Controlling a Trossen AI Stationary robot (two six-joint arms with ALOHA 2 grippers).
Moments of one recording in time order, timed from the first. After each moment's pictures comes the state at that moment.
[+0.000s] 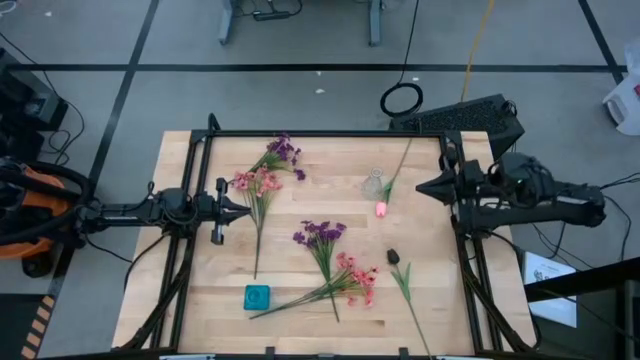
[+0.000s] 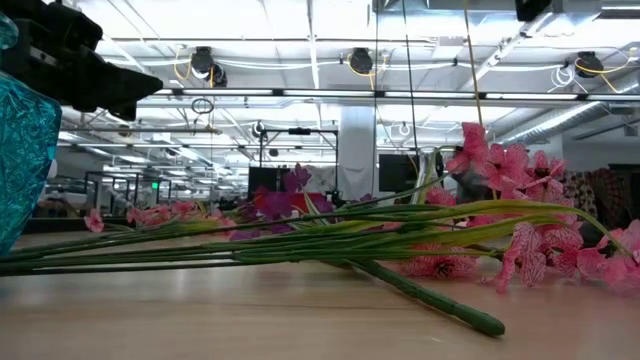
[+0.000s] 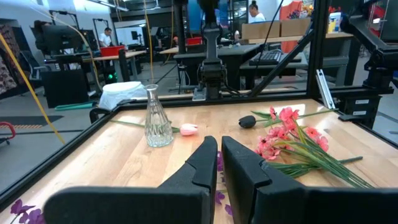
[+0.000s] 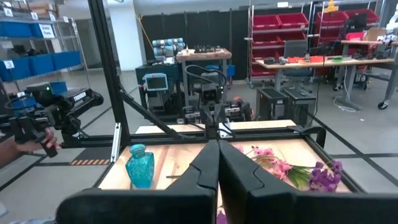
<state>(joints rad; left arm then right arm) 0.01 0.00 0.01 0.02 0.02 0.09 -0.04 0.49 0.76 -0.27 -0.08 0.09</state>
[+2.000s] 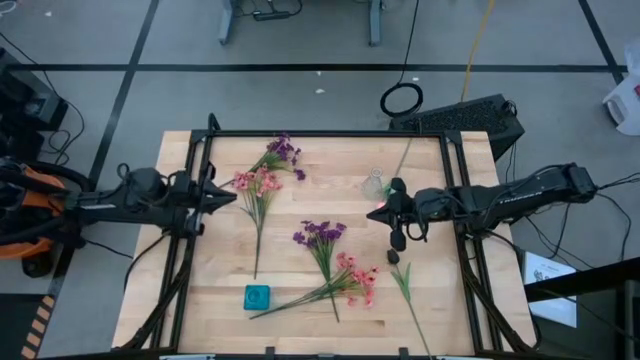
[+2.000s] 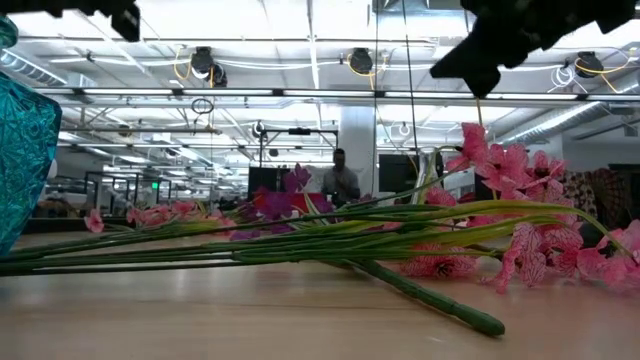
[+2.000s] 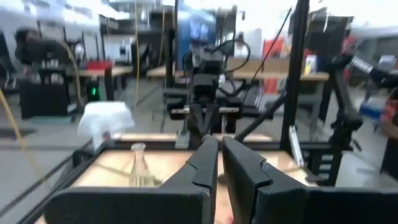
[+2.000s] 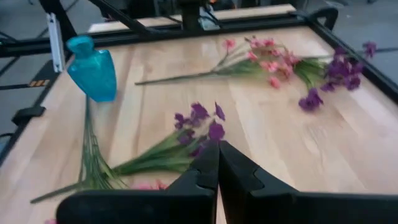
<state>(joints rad) 0.01 0.29 0.46 -0.08 0.07 -0.01 0.14 0.99 0.61 -0.05 0.19 0.20</state>
